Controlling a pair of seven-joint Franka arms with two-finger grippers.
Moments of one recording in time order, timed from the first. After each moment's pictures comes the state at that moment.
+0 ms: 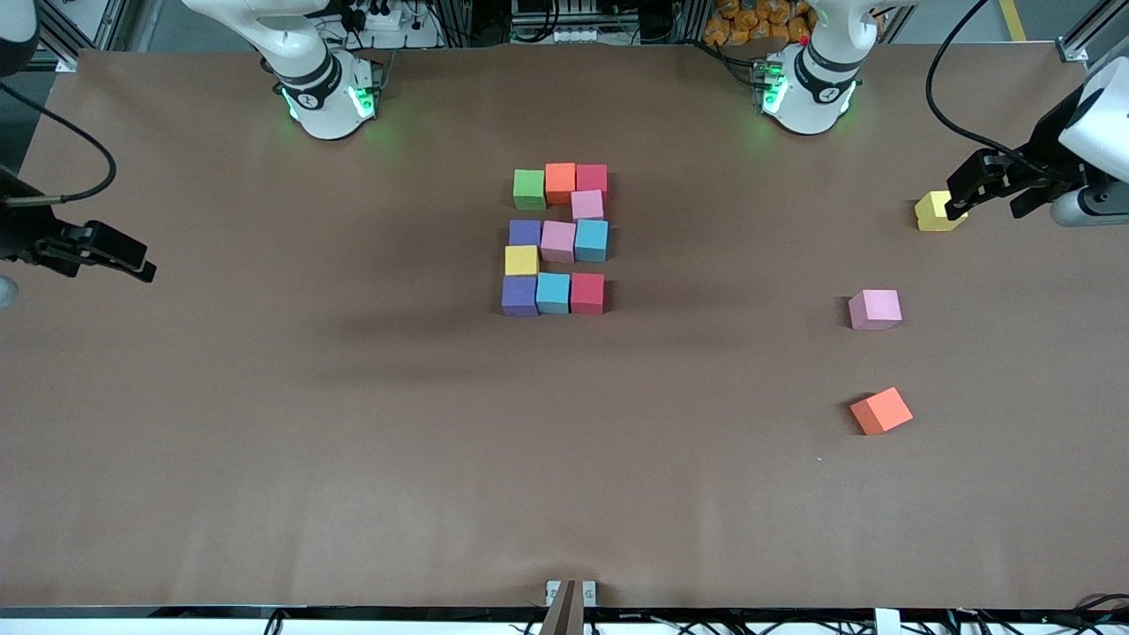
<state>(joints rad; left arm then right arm) 0.06 -0.01 -0.18 -1.49 -0.01 1.48 -0.16 0.02 0.09 0.00 -1.45 0.04 1.57 0.11</state>
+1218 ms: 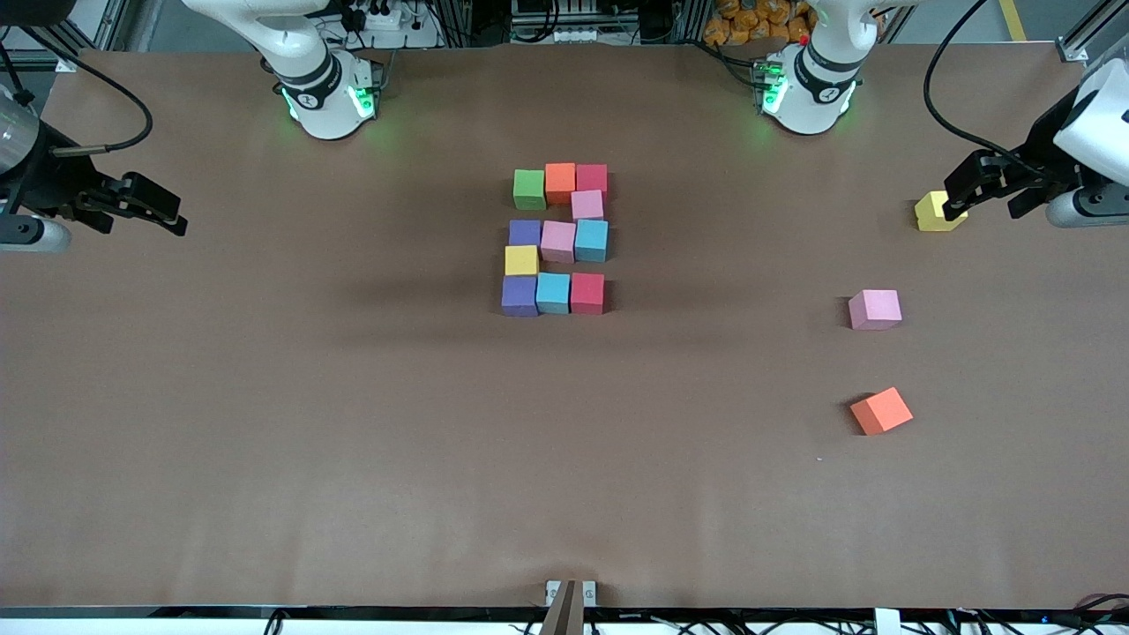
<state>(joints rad) 0.06 0.00 -0.18 -1.49 -0.01 1.48 -0.16 0.02 -0.02 0.02 -1.59 0.04 1.53 0.11</state>
